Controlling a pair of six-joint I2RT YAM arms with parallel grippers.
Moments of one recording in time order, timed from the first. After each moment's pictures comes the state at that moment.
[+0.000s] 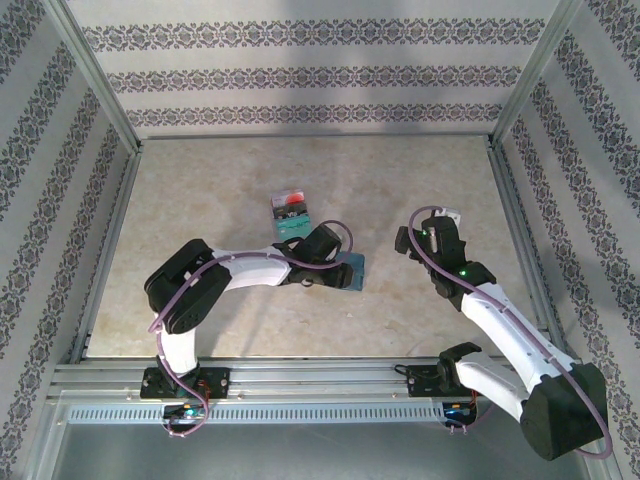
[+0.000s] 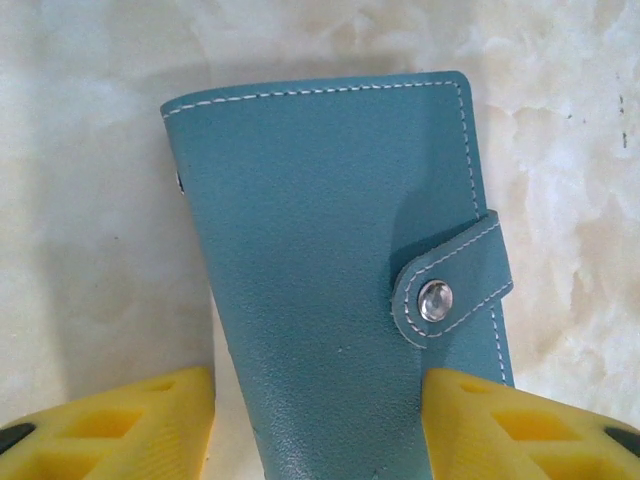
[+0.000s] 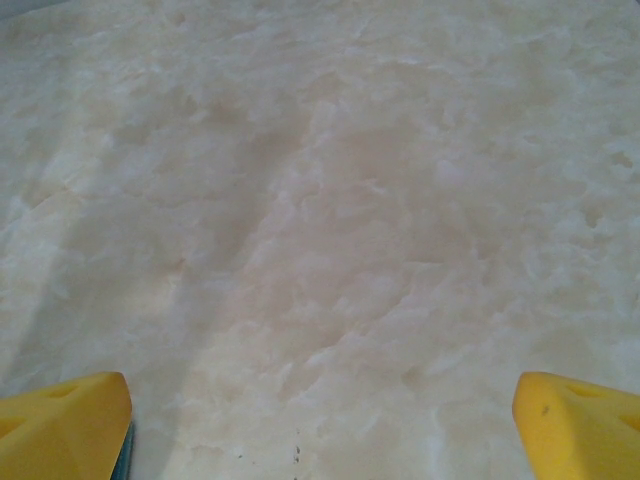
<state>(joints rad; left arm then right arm) -0.82 1.88 1.07 -0.16 0.14 -0.58 0.32 0.97 0.62 -0.37 0.30 0.48</state>
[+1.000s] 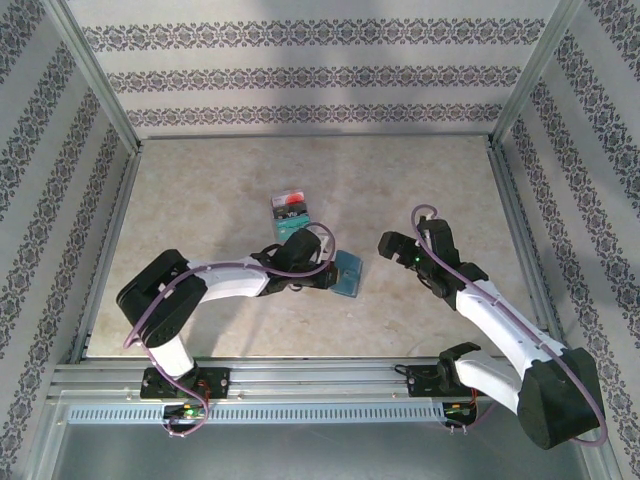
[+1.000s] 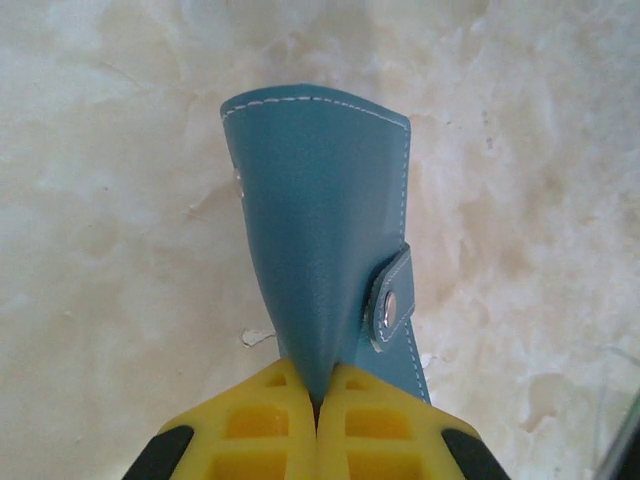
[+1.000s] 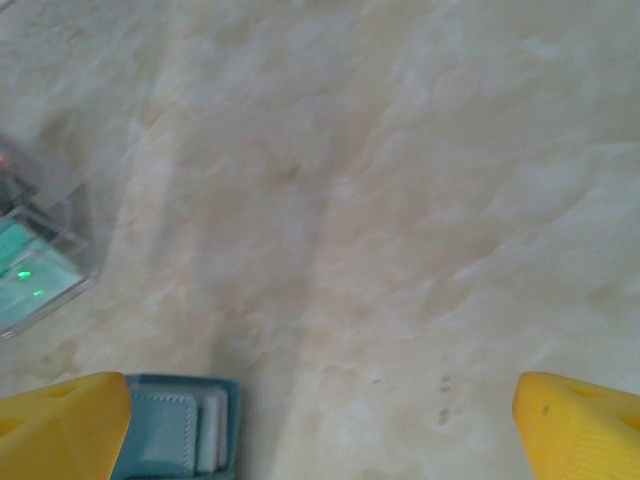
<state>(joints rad) -0.77 1.69 0.83 0.10 0.27 -0.64 0.32 1.03 0.55 -0.26 -0.03 0.66</state>
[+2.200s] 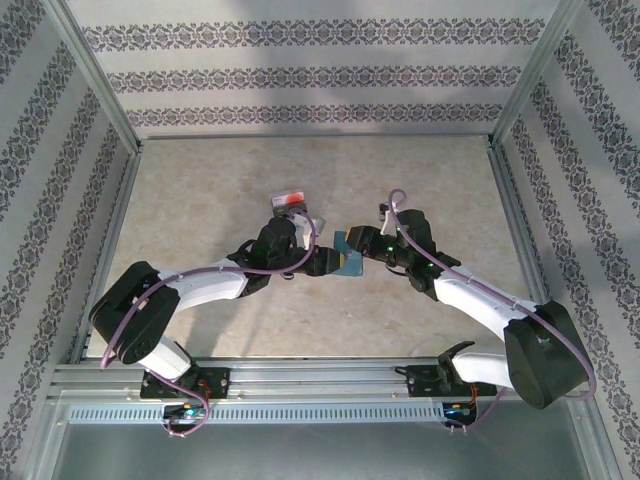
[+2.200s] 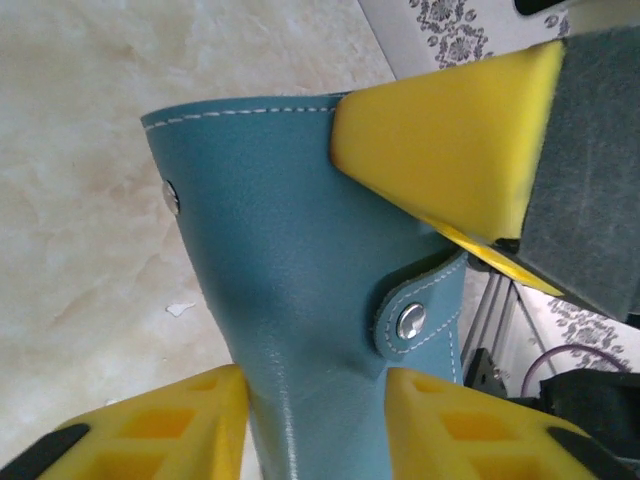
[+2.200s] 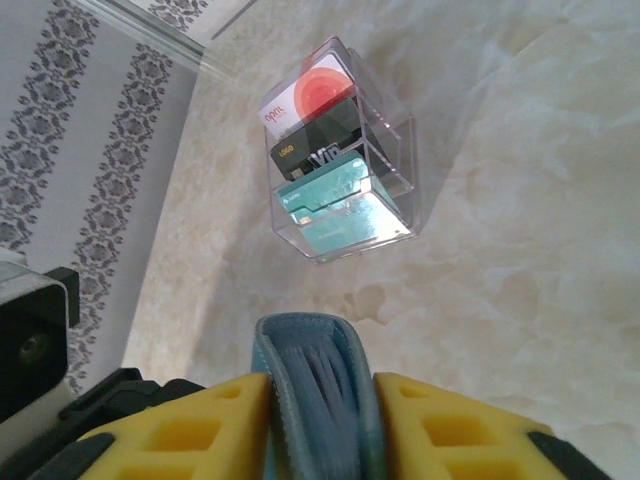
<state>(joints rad) -0.70 1.55 0.75 0.33 0.47 -0.68 0.45 1.25 0.59 0.18 -0.40 0.80</state>
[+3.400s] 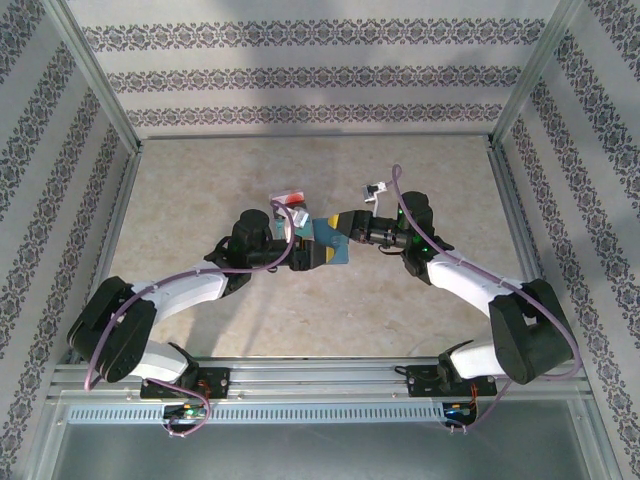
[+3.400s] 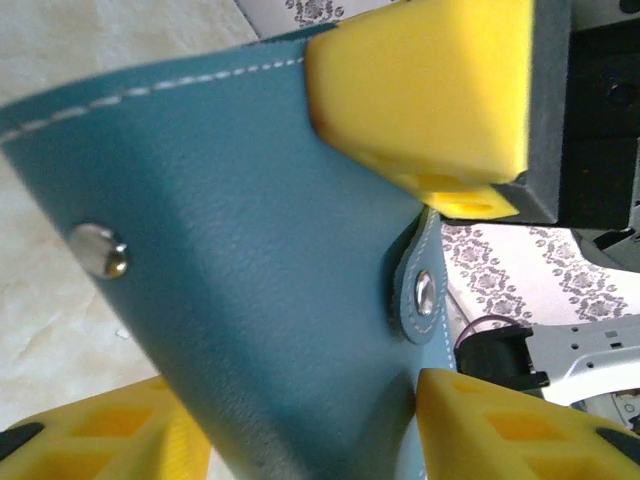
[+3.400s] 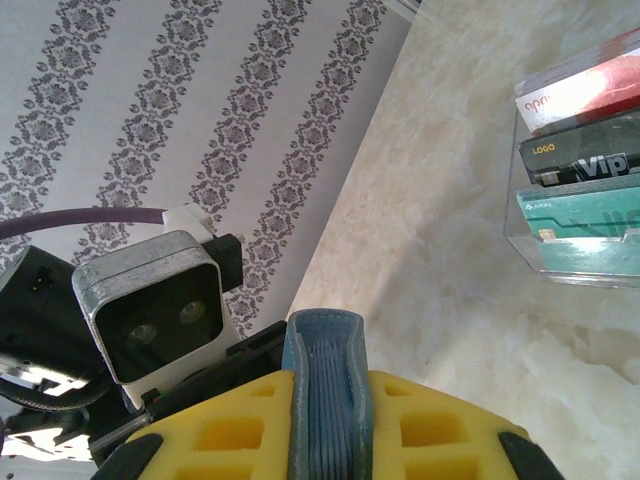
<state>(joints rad) -0.58 1.43 0.70 0.41 0.69 -0.66 0.40 1.38 0.69 0.48 -0.81 0.92</state>
